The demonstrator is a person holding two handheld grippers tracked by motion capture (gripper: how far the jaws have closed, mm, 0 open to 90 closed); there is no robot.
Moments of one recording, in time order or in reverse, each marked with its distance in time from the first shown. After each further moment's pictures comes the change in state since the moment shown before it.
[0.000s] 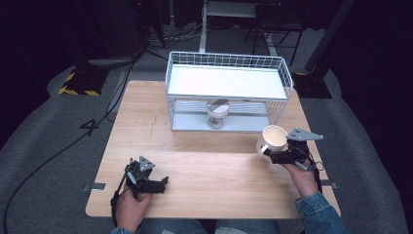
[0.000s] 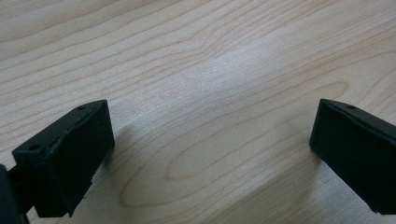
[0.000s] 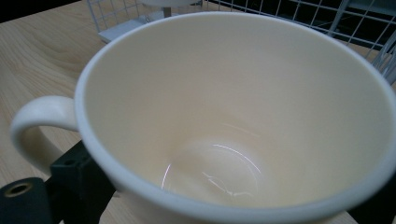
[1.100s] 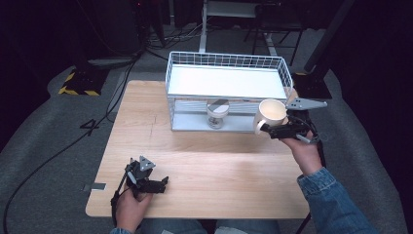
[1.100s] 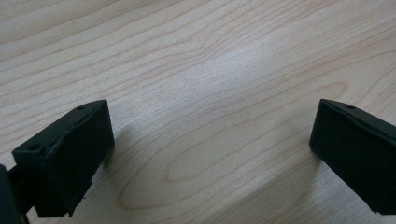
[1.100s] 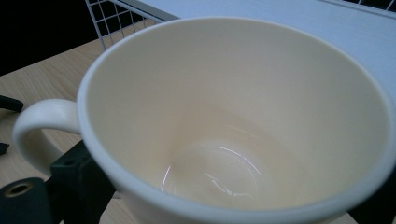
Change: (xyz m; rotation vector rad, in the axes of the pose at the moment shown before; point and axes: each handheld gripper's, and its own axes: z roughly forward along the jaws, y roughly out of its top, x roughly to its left) left arm 0.000 0.000 0.000 -0.001 -0.002 0.001; right arm 0.005 0.105 -0.012 0.006 0.026 -0.029
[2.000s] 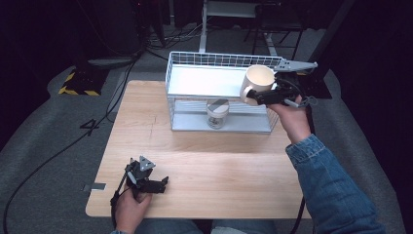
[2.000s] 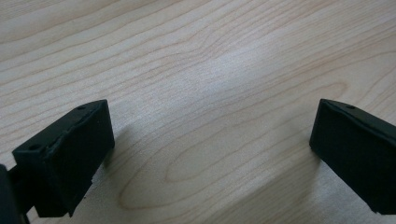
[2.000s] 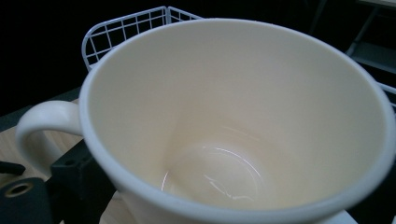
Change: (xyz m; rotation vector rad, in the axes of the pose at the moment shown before) left arm 0.000 0.000 0.000 0.003 0.000 0.002; right arm 0.000 0.099 0.023 -0.072 0.009 -0.031
